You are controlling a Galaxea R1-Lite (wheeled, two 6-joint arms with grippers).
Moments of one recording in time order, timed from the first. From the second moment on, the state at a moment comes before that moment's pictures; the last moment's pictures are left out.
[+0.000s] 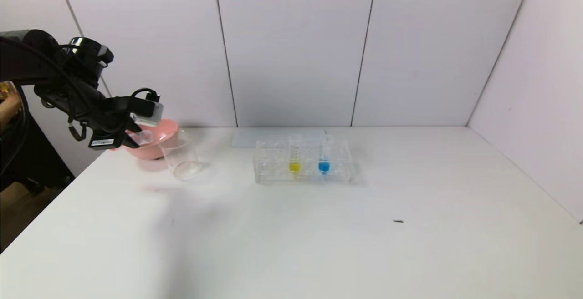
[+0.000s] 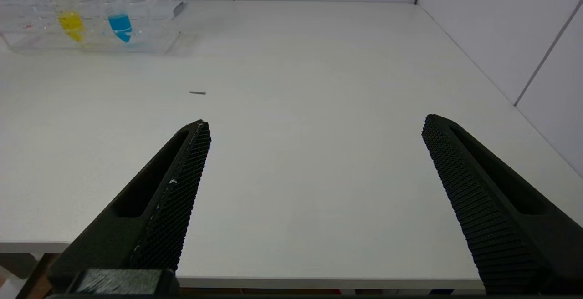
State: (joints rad) left arm 0.12 2.08 -1.98 0.87 -0.13 1.56; right arm 0.00 0.00 0.00 0.00 0.00 0.00
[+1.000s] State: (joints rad) left arm 0.06 2.09 -1.99 0.85 -0.02 1.56; right arm 0.00 0.00 0.00 0.00 0.00 0.00
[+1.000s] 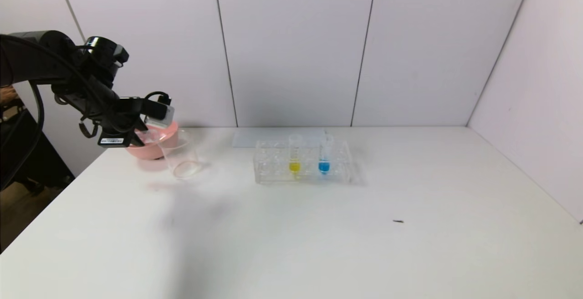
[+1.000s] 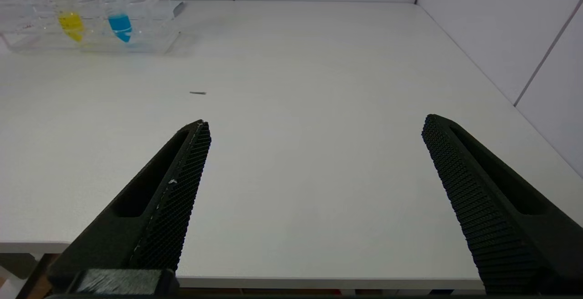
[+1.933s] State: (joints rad) left arm 0.02 2.12 -1.99 0.82 0.08 1.56; right arm 0.00 0.00 0.00 0.00 0.00 0.00
